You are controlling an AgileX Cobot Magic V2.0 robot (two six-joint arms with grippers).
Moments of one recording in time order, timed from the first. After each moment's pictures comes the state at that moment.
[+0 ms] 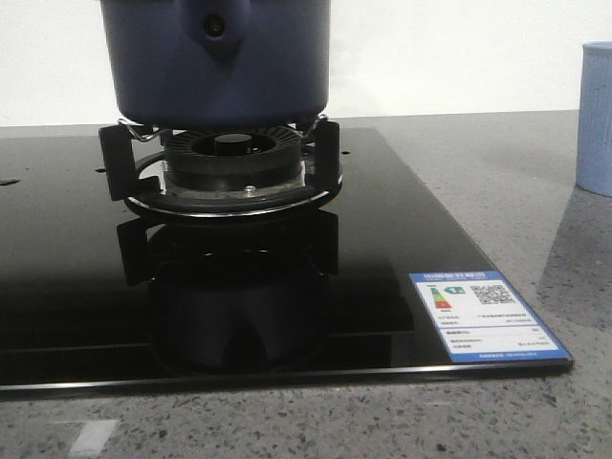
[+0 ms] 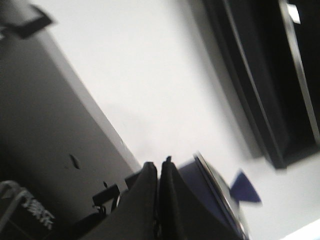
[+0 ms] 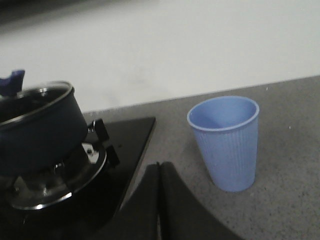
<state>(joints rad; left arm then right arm) -0.01 0.01 -0.11 -1.05 0.12 0.02 0.11 0.23 -0.41 0.30 0.38 -0.07</state>
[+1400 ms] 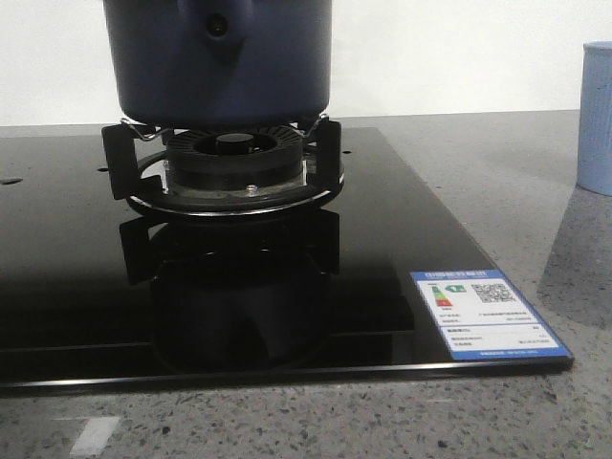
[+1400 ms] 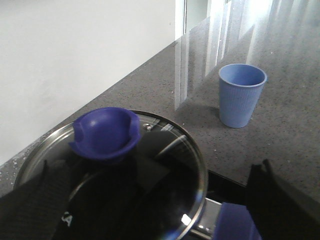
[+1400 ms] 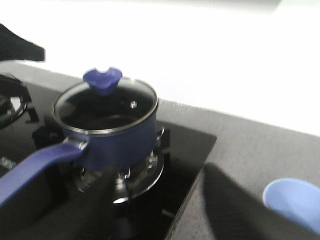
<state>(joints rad) -0.15 1.24 -1.13 -1.23 0.86 1.41 0.19 0.60 -0.92 0.52 0.61 -0.48</state>
